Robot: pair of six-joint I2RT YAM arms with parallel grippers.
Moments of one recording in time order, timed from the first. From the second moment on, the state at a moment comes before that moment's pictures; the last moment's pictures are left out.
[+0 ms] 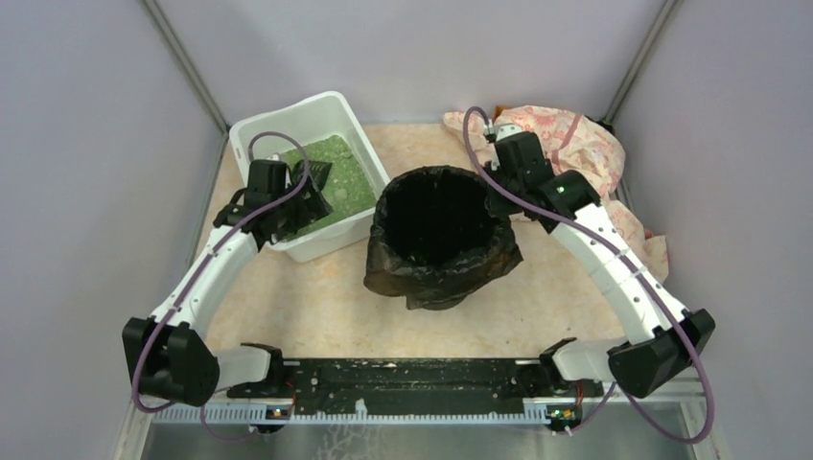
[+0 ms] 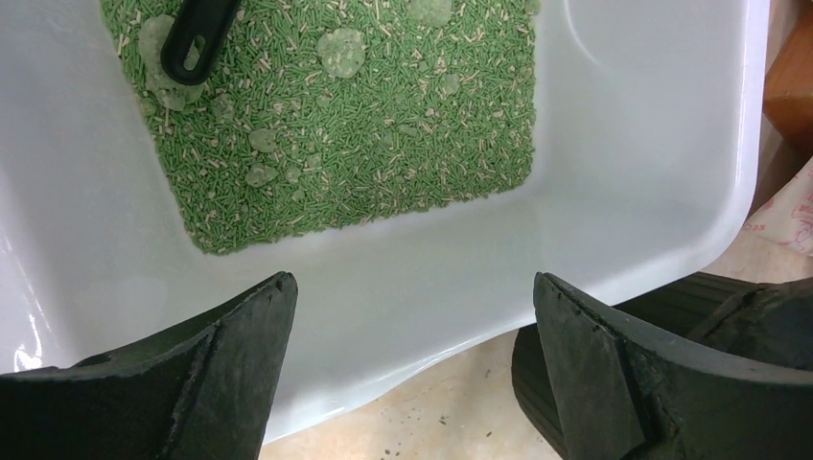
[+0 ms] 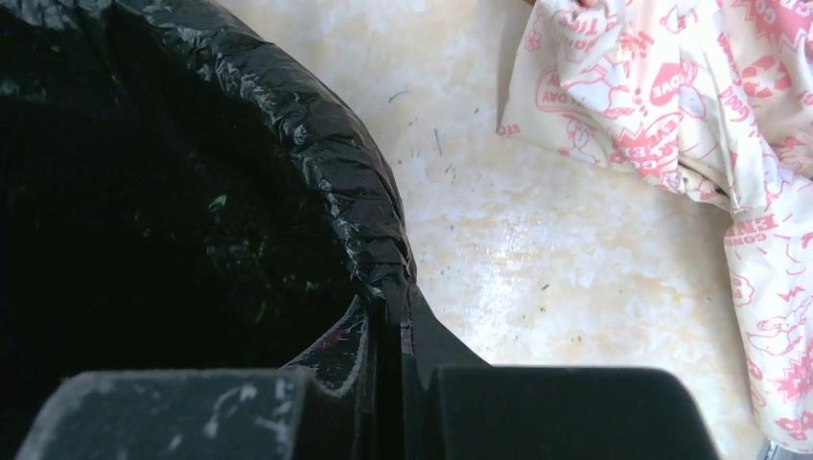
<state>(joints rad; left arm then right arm) -0.22 1.25 1.03 -0.55 -0.04 -0.59 0.52 1.26 1.42 -0.94 0.17 0.21</state>
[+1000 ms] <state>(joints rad) -0.22 1.21 0.96 -0.55 -0.03 -0.54 0.19 1.82 1.90 -0.76 0.04 0.22</state>
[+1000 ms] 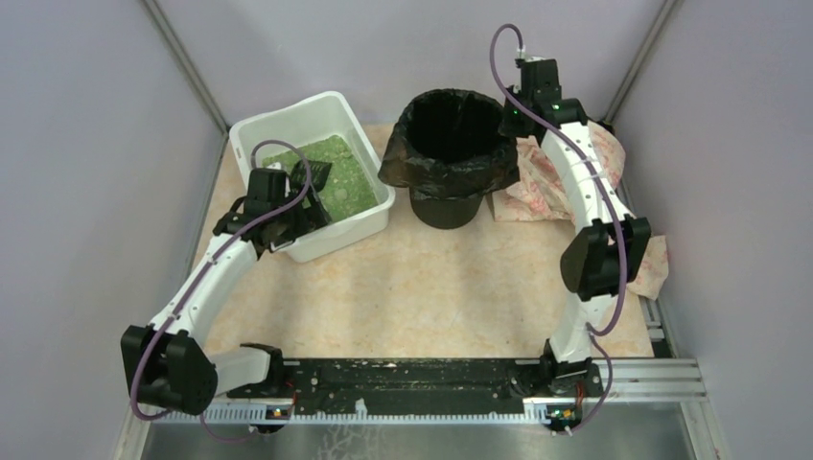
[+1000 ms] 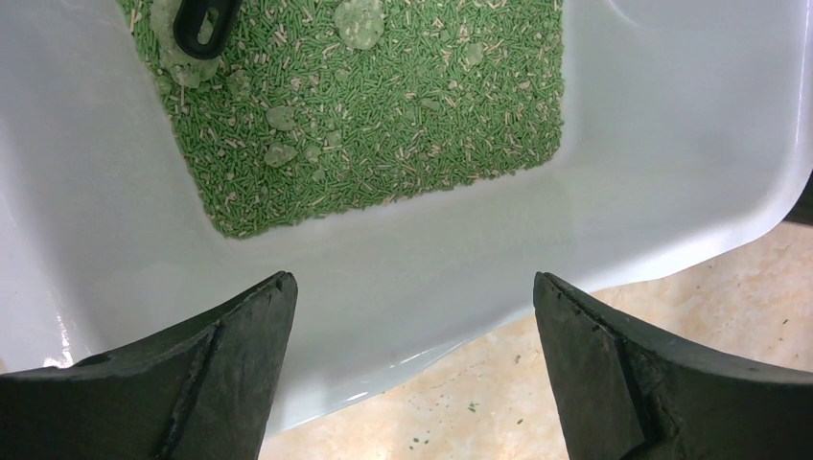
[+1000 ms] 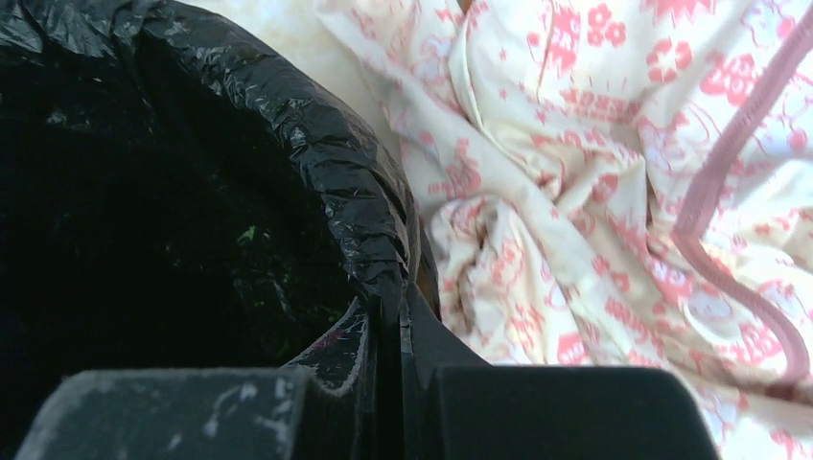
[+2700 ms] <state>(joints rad) -0.43 1.49 1.11 -0.56 0.46 0.48 0.19 1.14 1.38 -0.55 -0.26 0.22</state>
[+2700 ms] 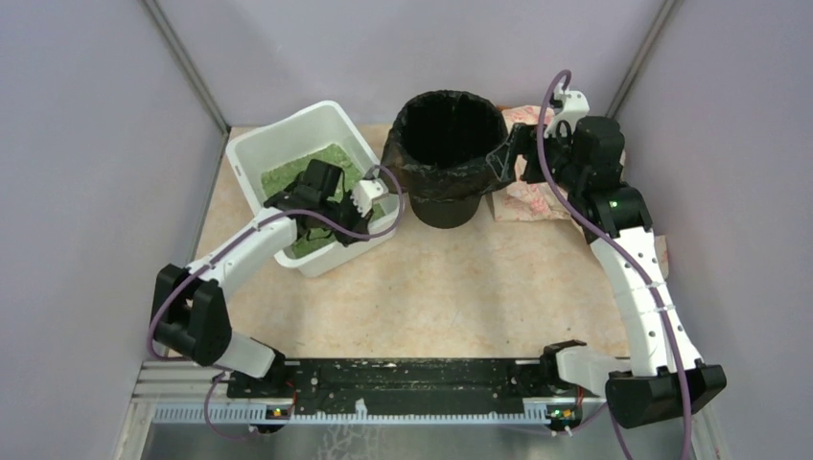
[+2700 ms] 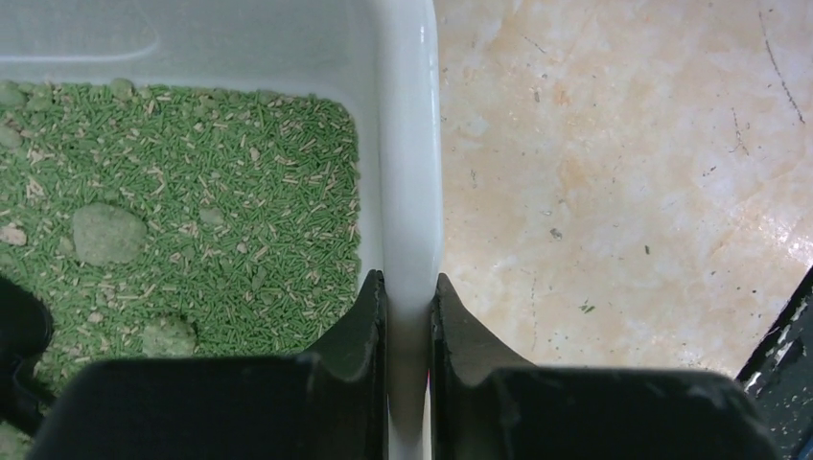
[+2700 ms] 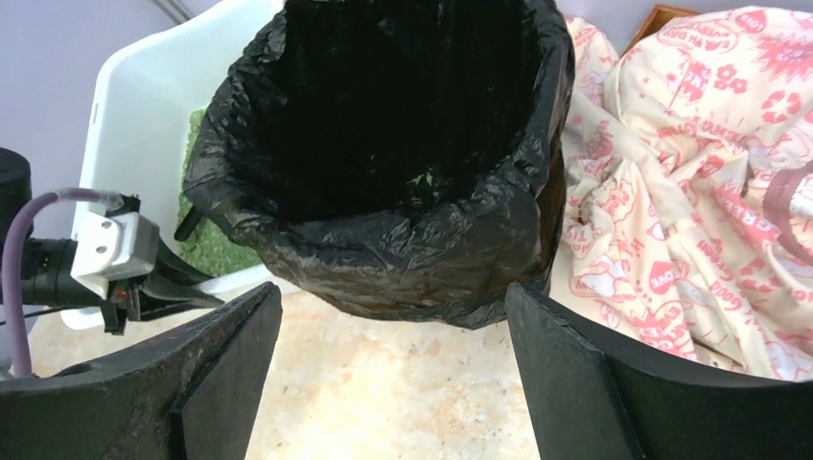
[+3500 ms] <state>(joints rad) -0.60 1.32 1.13 -0.82 0.05 -0.04 0.19 1.07 1.28 -0.51 -0.29 0.23</state>
